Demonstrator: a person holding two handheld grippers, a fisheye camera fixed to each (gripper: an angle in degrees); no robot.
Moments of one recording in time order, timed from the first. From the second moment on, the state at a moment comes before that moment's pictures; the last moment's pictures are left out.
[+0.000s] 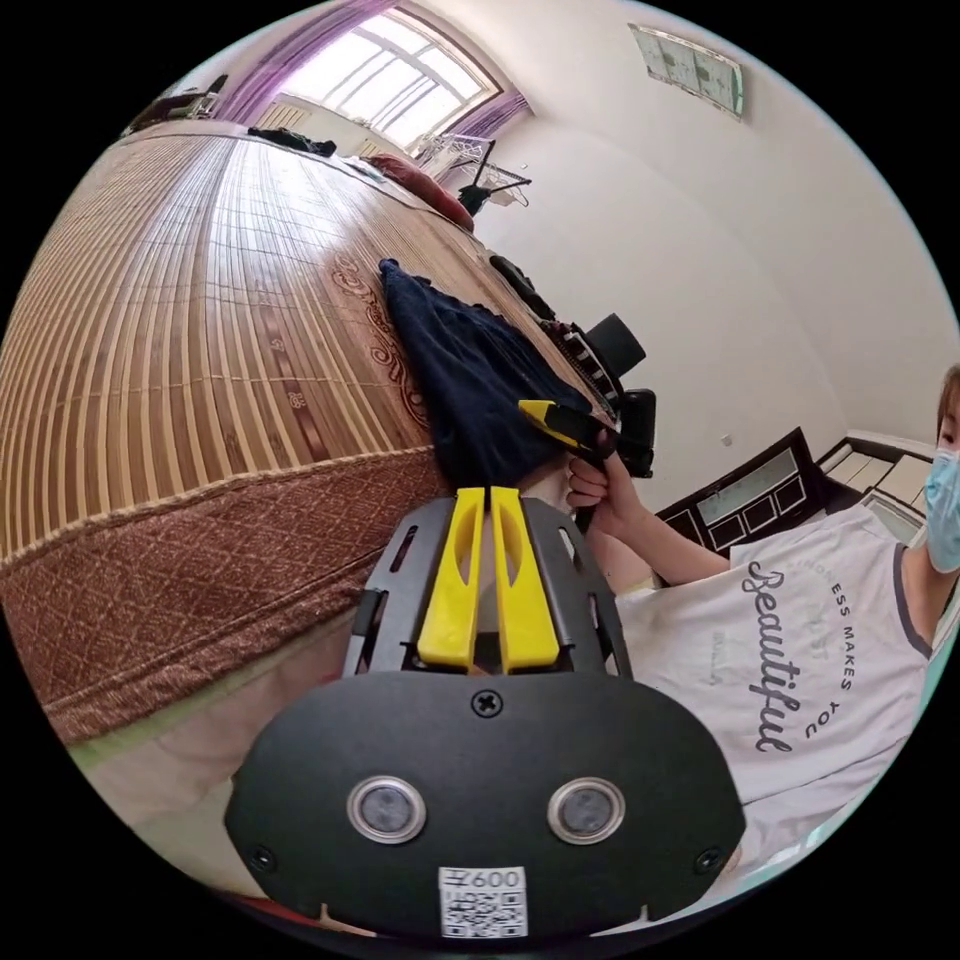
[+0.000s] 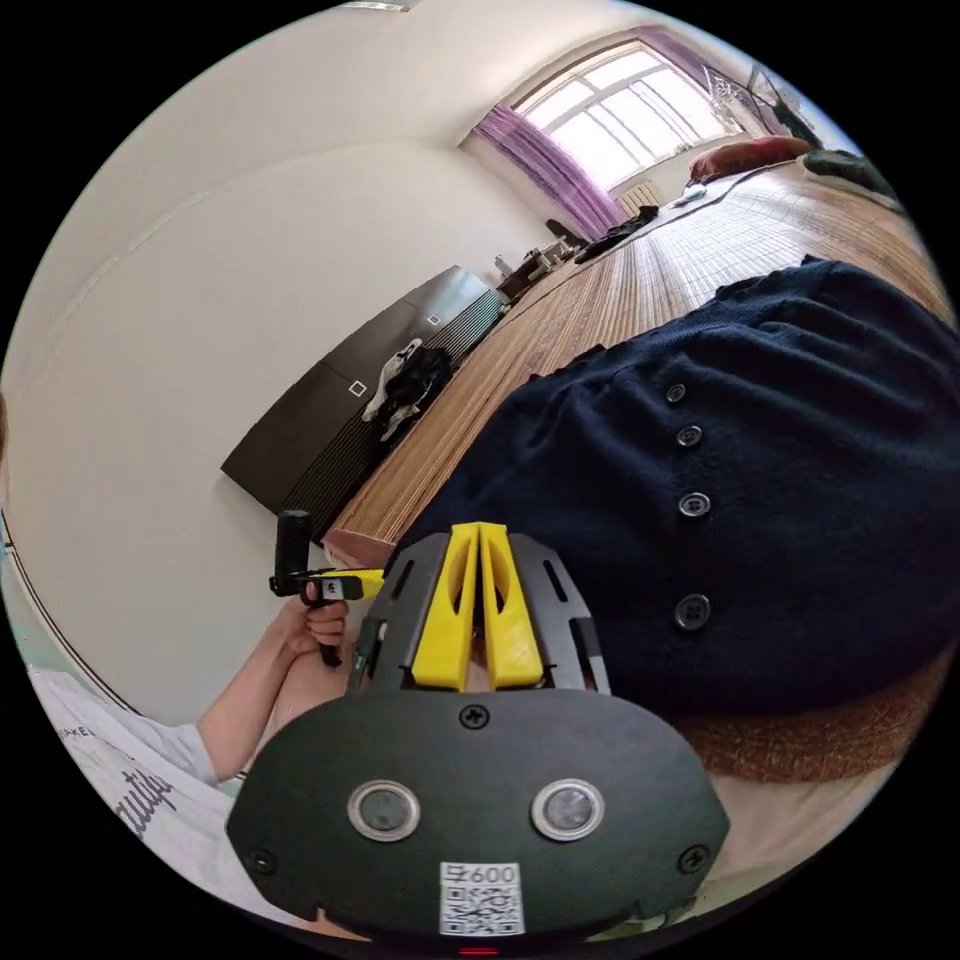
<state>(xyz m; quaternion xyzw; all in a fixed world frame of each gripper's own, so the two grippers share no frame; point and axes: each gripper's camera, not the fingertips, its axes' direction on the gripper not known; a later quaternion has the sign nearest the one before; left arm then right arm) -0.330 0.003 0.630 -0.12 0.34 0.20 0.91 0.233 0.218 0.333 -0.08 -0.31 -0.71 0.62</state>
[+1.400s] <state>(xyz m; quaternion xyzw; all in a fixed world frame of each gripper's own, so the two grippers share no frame) -0.088 0.204 0.383 0.25 -0.16 0.34 0.89 0.389 0.282 0.291 0.18 -0.30 -0.79 0.50</state>
